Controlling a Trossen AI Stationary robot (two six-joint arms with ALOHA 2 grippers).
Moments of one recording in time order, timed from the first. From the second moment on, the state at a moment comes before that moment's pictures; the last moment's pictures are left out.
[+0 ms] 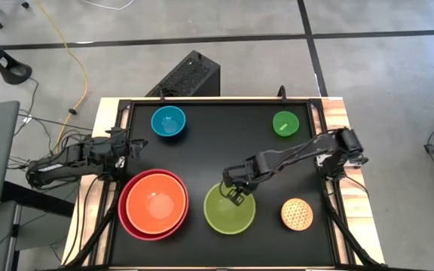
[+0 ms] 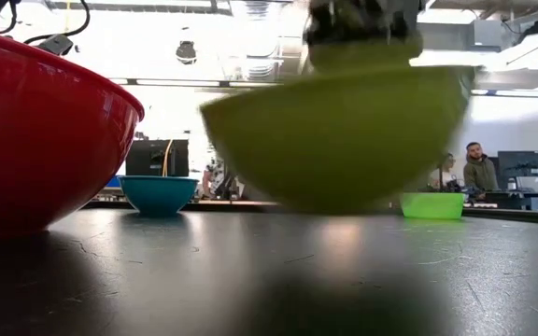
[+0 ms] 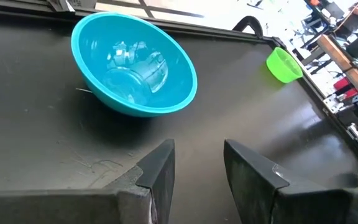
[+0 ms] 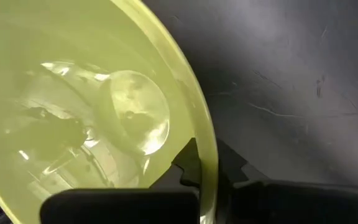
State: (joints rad) left arm 0.16 0.02 0.34 -0.73 -0.45 -0.83; right arm 0.22 1.75 1.45 -0.96 -0.05 0.95
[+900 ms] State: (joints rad) left arm 0.16 0.02 0.34 -0.67 -0.51 -0.84; right arm 0.15 2.19 2.19 -0.54 0.00 0.77
